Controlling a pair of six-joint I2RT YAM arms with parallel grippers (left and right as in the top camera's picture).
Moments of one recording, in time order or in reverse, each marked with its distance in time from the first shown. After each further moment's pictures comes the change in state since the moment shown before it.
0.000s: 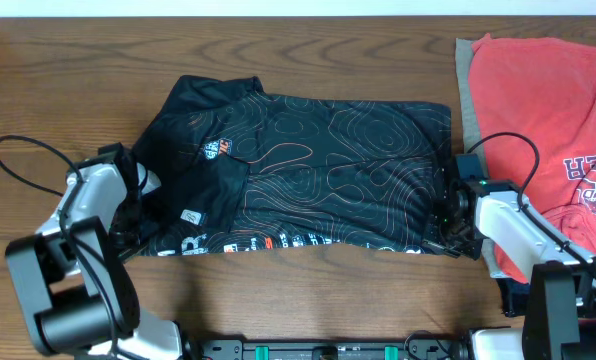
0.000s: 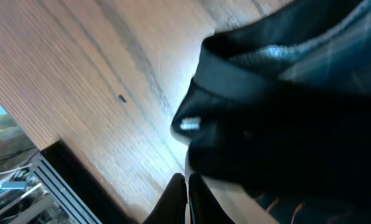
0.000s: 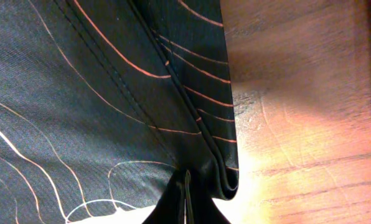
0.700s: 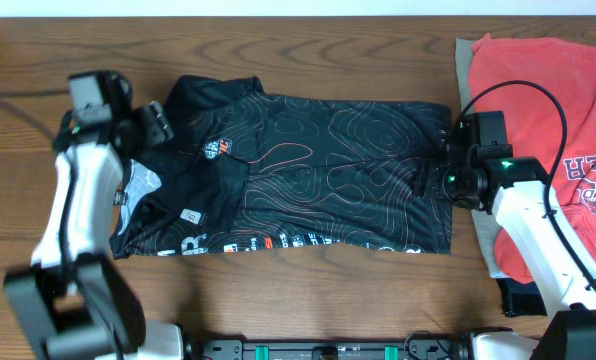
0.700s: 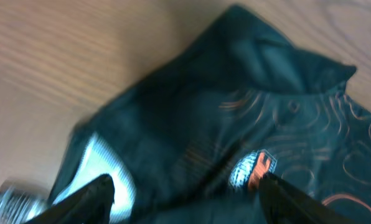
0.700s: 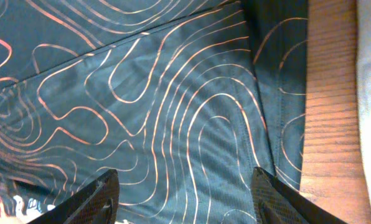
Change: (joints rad) left arm -0.094 -0.032 0.266 0.527 0.484 0.354; right arm 0.000 -0.118 0.216 0.071 -0.158 -0.161
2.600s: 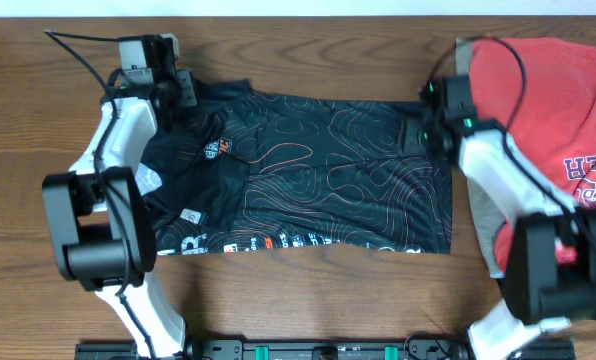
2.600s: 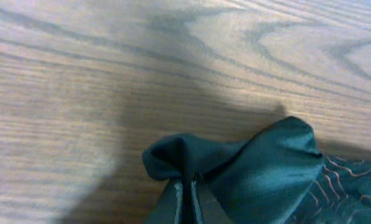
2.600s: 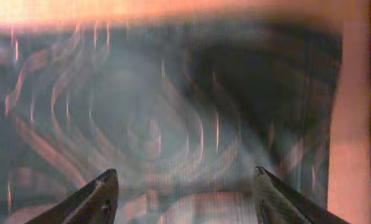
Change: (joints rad) left arm -0.109 0.315 0.222 0.195 0.050 0.138; right arm 0.053 0.409 0.288 0.287 0.162 -0.074
